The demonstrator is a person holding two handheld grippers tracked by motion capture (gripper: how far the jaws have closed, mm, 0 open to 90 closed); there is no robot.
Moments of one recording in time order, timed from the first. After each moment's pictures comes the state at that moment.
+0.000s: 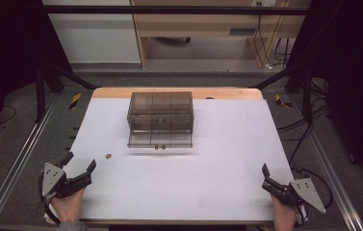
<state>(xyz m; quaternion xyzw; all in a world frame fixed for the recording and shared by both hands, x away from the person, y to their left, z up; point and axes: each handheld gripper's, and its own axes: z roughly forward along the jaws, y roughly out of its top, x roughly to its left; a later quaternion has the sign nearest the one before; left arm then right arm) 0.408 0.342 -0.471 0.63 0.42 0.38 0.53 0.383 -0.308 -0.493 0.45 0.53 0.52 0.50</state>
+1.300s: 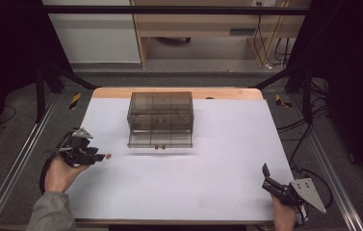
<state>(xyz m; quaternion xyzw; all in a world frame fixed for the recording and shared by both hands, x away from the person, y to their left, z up) 0.507 0.319 -0.413 0.87 0.41 0.11 0.26 0.383 -0.309 -0.492 0.45 0.53 0.52 0.50</state>
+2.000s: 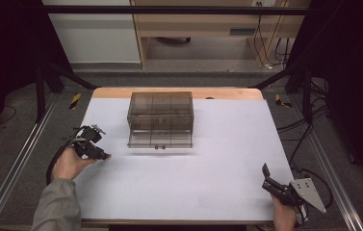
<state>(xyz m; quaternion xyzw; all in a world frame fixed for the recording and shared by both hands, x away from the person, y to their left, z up) 0.544 0.302 -0.430 0.89 0.41 0.06 0.16 0.383 -0.309 -0.492 0.45 0.53 0.52 0.49</state>
